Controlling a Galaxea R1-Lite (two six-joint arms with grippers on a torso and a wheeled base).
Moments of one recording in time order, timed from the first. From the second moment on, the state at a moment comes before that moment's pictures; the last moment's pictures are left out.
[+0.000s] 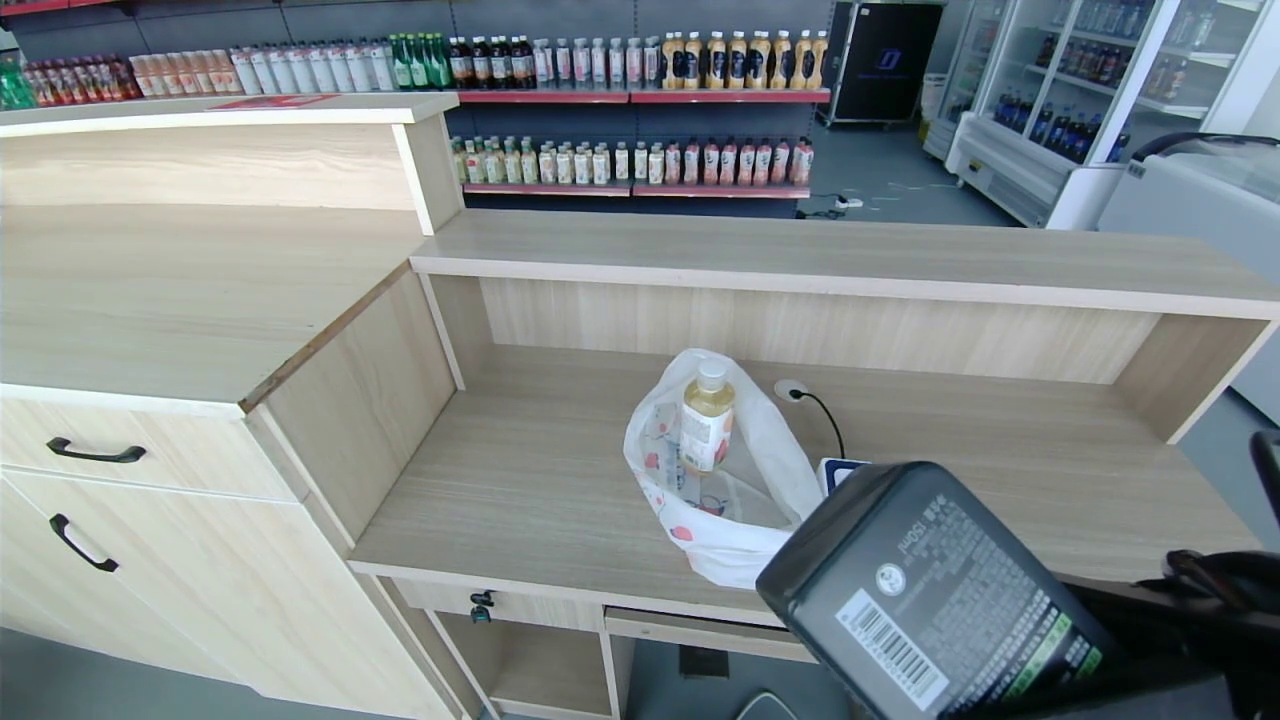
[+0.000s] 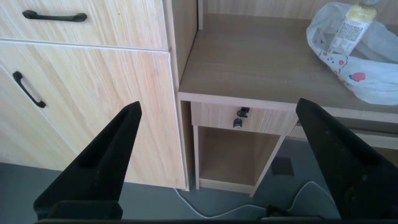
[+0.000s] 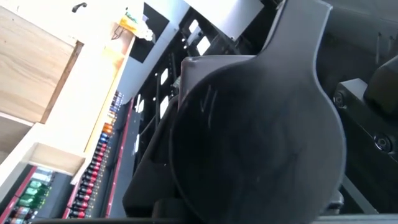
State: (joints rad) left arm 0.00 0.00 0.00 0.00 0.00 0.00; right arm 0.71 1.30 -0.41 -0.99 0.93 -2.39
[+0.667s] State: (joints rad) left arm 0.00 0.00 0.00 0.00 0.00 0.00; right arm 0.68 1.22 -0.41 -0.86 0.93 -2.43
